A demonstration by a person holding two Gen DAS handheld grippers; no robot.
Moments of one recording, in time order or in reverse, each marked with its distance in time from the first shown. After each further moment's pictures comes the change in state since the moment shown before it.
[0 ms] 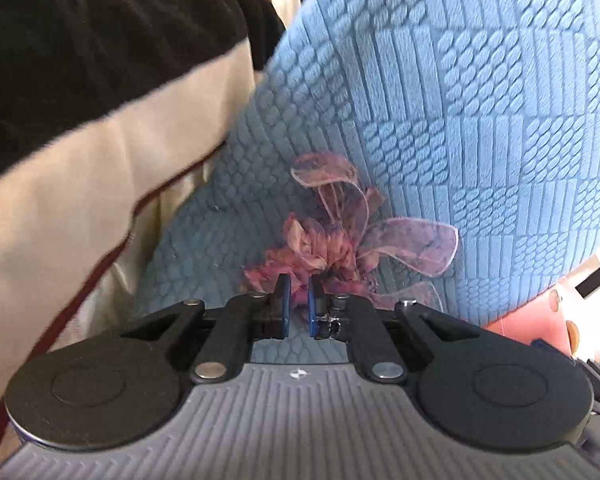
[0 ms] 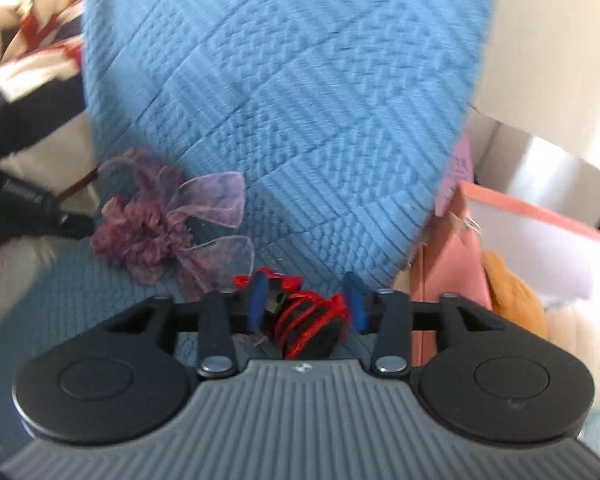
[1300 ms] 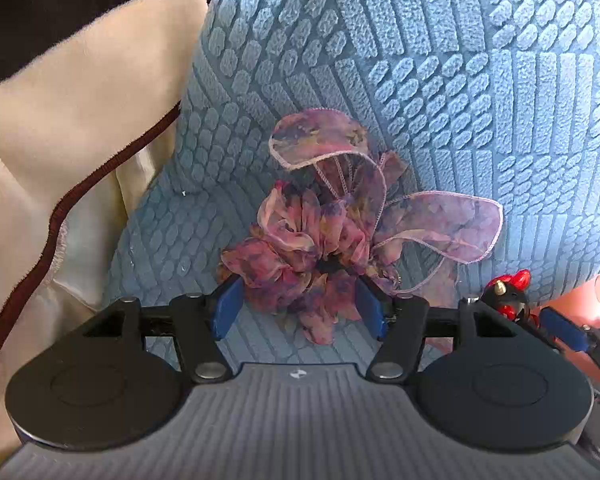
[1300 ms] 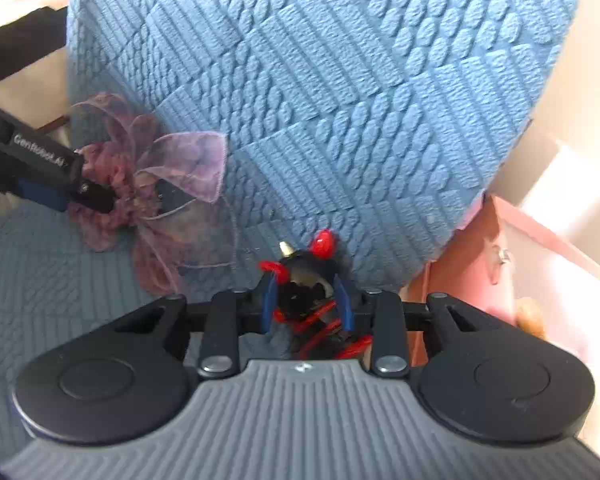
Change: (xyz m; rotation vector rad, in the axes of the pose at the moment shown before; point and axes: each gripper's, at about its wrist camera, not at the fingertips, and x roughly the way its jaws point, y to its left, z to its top) left arm 0.068 -0.026 0.004 0.059 0.117 0.071; right arm 0.028 -0.006 -0.003 -0.145 0.077 0.006
